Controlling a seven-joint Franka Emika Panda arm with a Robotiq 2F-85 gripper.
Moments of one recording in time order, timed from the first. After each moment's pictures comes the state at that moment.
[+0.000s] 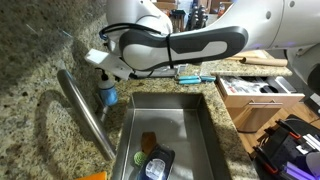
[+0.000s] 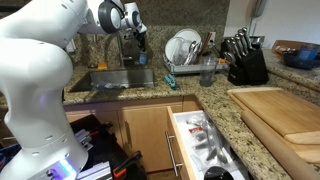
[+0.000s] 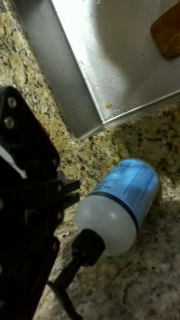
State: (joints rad) arm 0.63 1.03 0.01 -0.75 -0.15 2.15 1.59
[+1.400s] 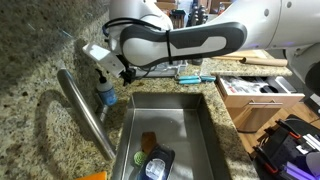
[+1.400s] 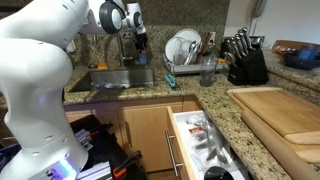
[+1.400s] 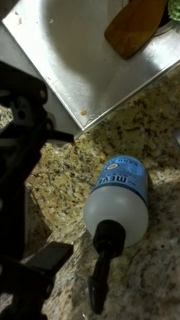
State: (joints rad) arm 0.61 1.03 0.02 -0.75 -0.06 2.16 1.79
